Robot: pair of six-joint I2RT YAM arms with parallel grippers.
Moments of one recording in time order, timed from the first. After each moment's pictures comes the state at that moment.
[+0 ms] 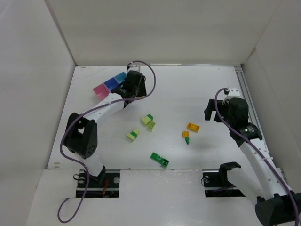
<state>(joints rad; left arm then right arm) -0.55 1.67 1.25 -0.26 -0.24 -0.42 0.17 0.84 0.78 -0.48 0.06 0.18</state>
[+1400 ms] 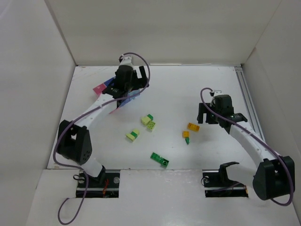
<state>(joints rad) -0.40 1.63 1.30 -0.14 -0.15 -0.46 0.19 1.12 0.76 -0.43 0.01 0.21</state>
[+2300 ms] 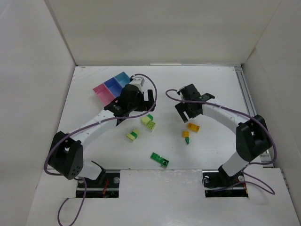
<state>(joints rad) -0.58 1.40 0.99 -0.16 -0.02 -0.42 0.51 1.61 1.16 -0.66 0.26 -0.05</state>
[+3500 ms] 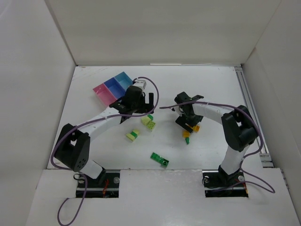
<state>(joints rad) -0.58 1.49 0.99 -0.18 -0.07 -0.39 0.54 1.80 1.18 -0.84 0.27 -0.32</state>
